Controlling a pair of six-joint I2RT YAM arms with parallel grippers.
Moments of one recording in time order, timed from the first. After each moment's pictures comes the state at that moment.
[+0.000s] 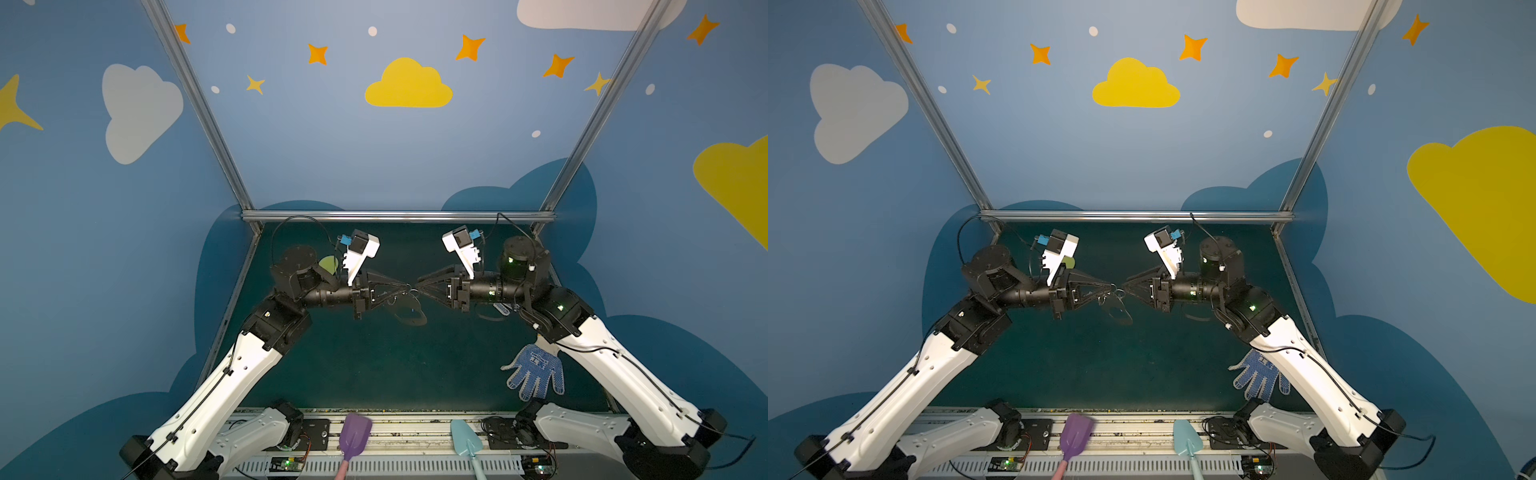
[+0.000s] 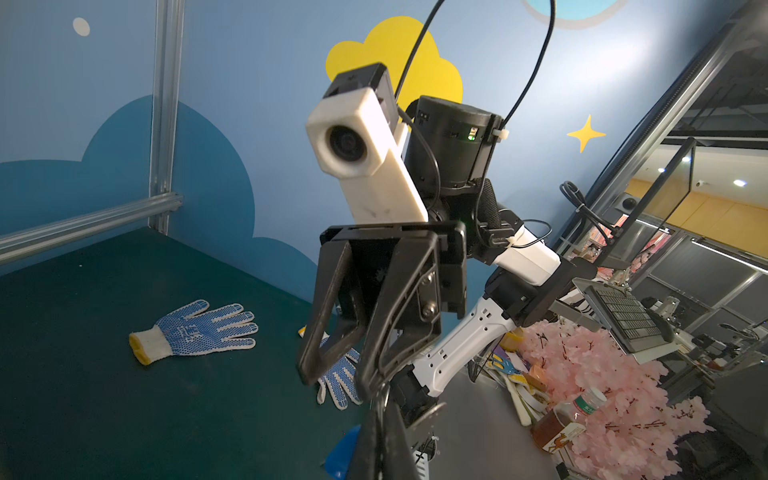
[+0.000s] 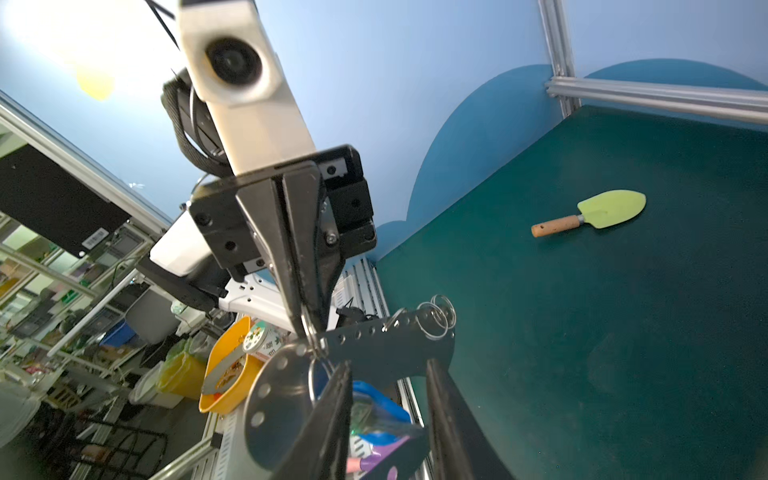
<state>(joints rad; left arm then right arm) -0.54 1.02 1.15 -0.14 0.91 -0.39 0.70 1.11 1.29 -0.37 -0.74 0.41</state>
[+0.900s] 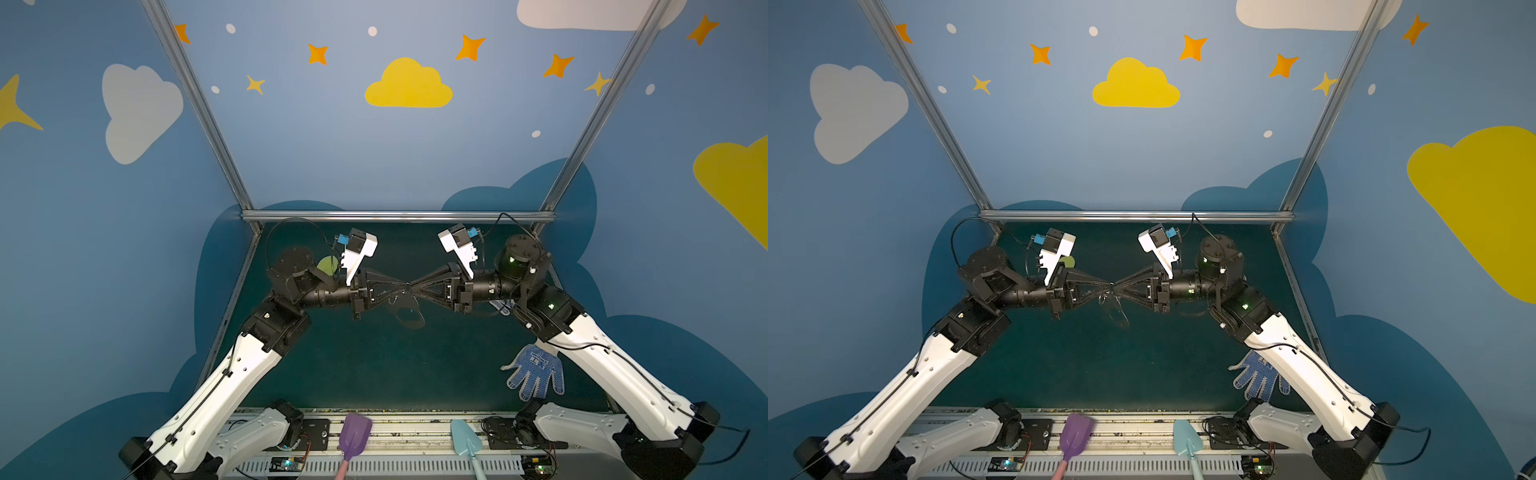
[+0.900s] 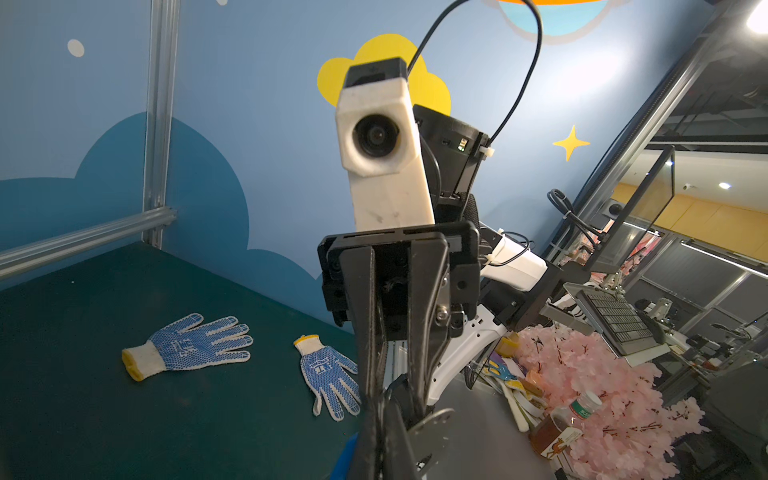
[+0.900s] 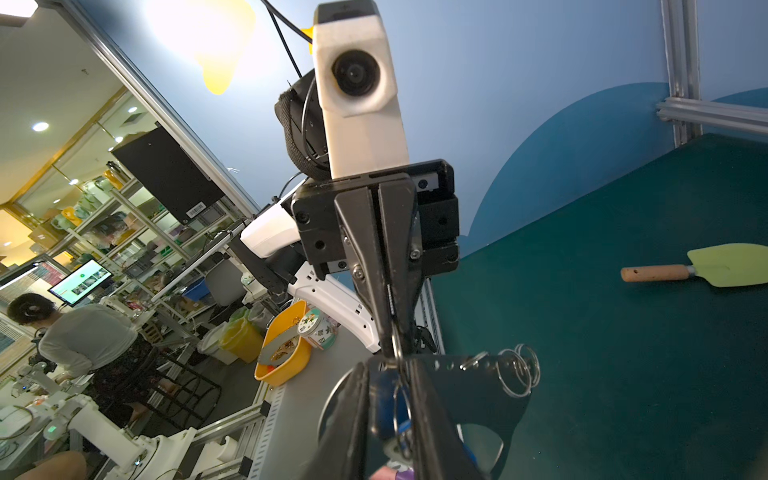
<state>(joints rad) -0.54 1.01 1.14 -0.08 0.92 -0.42 0.73 1.14 1.27 -0.18 -0.93 0.48</state>
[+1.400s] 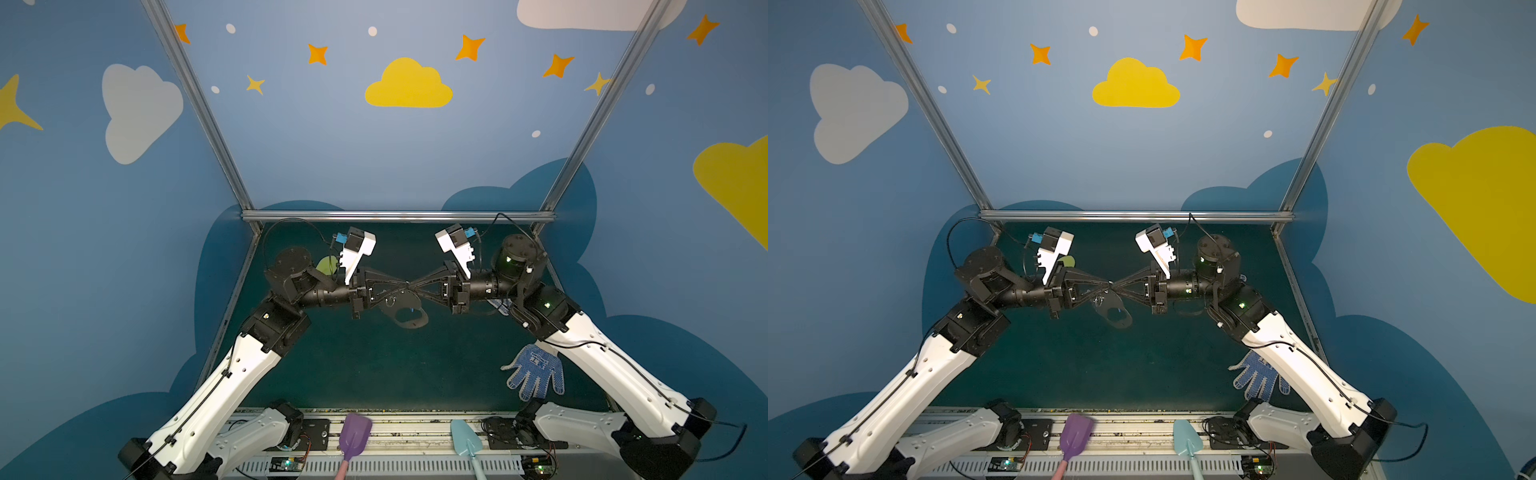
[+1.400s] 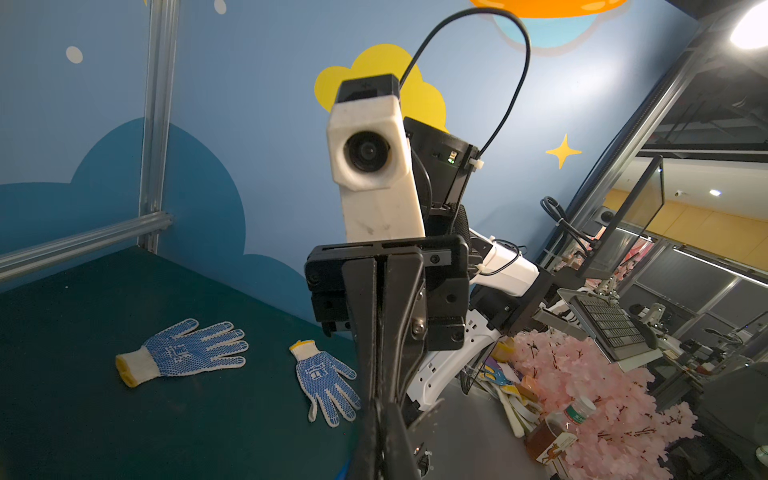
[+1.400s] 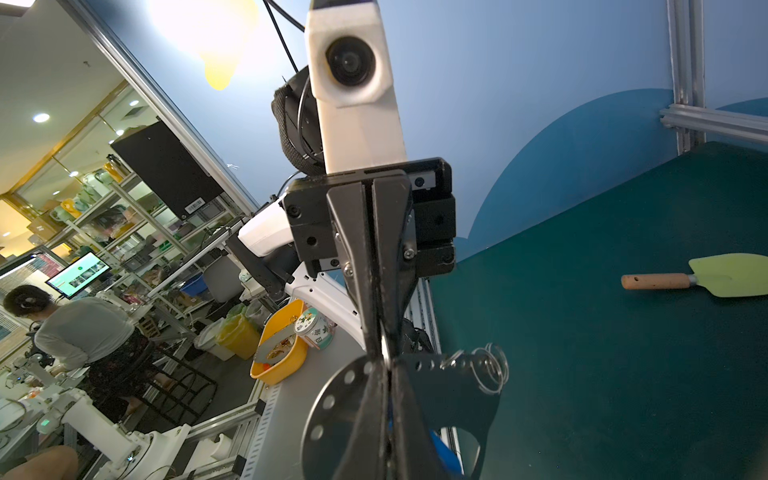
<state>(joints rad) -0.54 1.01 1.14 -0.06 0.92 -0.45 0.74 1.16 1.27 -0.17 -0.92 0.46</state>
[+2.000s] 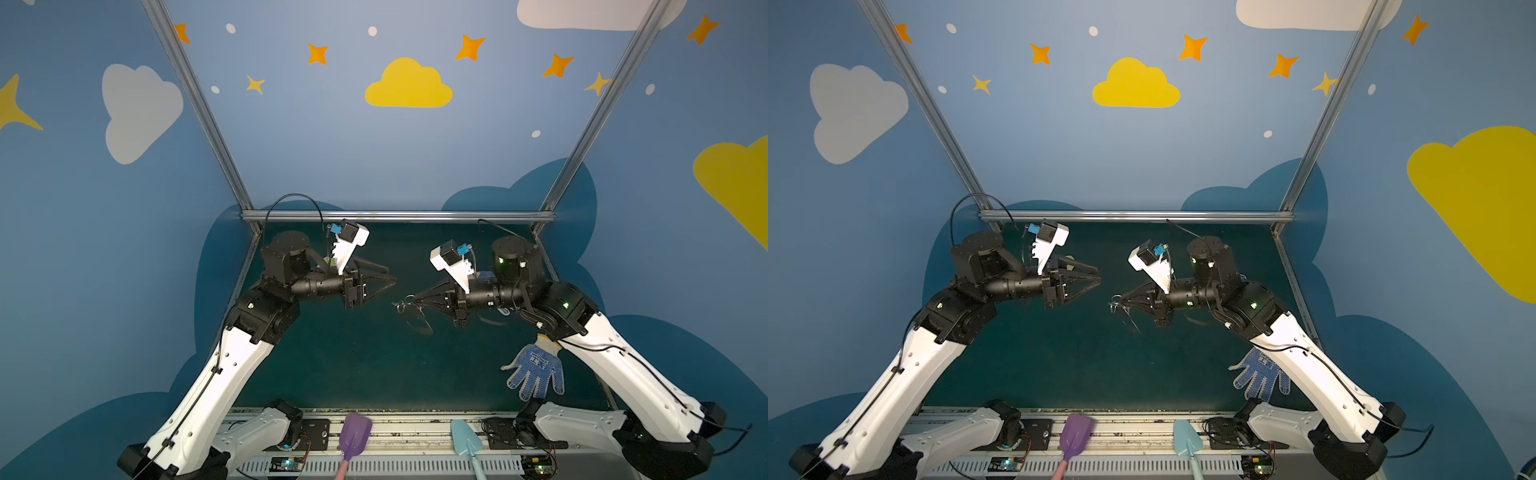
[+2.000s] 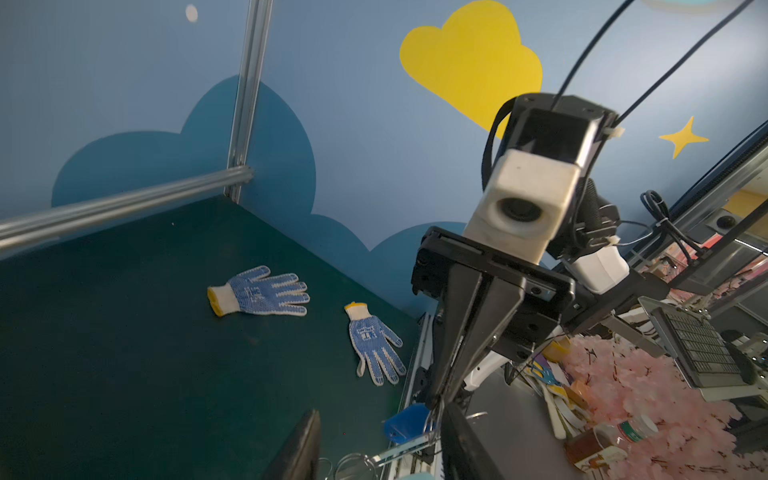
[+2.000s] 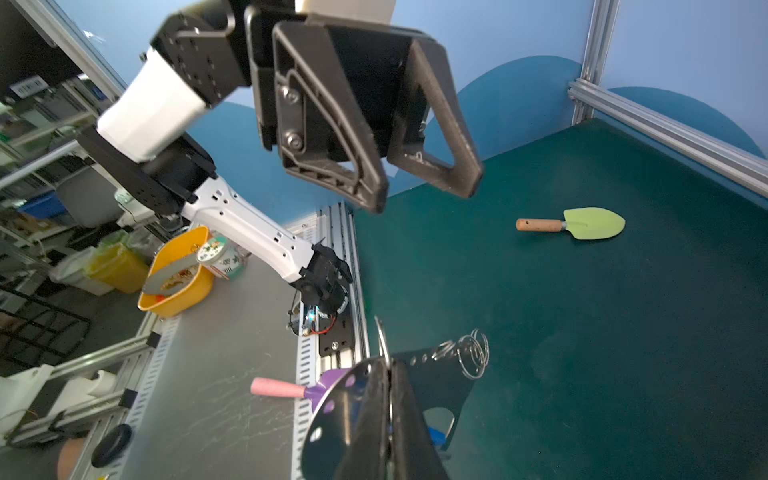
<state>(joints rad) -0.45 1.08 1.33 -0.51 0.86 -0.26 0.81 1.17 1.44 -0.70 -0.67 -0.04</state>
